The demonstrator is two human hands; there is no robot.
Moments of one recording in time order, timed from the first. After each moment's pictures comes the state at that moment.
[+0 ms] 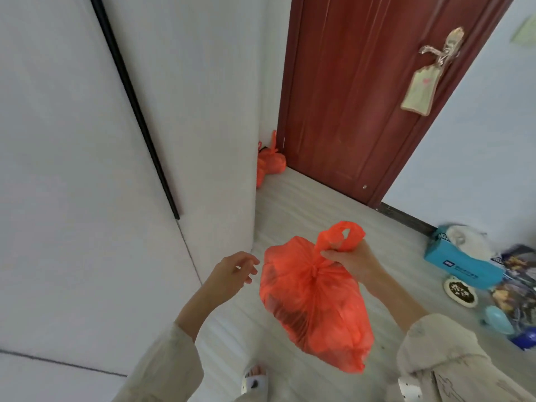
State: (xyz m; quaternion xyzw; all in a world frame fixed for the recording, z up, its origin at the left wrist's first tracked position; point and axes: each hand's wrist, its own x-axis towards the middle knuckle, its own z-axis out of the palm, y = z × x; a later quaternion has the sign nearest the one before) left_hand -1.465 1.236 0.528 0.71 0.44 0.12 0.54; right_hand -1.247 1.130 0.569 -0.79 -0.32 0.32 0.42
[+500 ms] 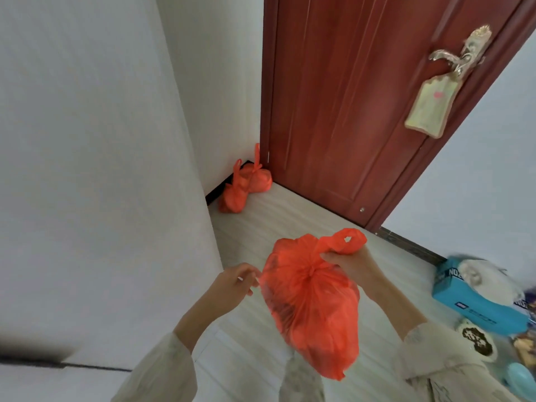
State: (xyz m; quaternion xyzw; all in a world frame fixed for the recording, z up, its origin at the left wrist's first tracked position) left_hand -1.205 1.456 0.517 0.74 0.42 0.07 0.52; right_hand -0.989 1.351 0.558 -0.78 -0.26 0.36 0.44
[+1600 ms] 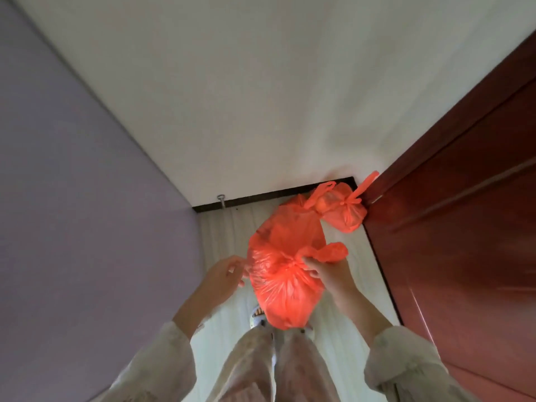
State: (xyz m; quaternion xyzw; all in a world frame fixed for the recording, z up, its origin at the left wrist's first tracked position) left_hand -0.986 1.896 0.414 0.38 0.71 0.23 0.55; right_hand -0.783 1.947 0.416 -0.71 -0.31 0.59 0.23
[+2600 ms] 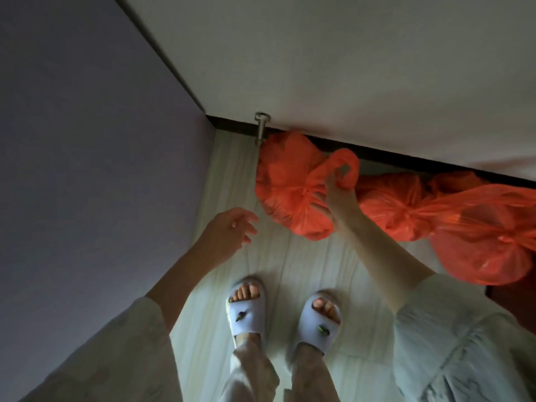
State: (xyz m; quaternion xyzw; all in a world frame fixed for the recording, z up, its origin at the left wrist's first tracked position) left_hand -1.072 2.040 -0.006 0.17 0.79 0.26 0.52; right_hand -0.951 2.195 -0.054 -0.66 -0.29 0.69 0.10
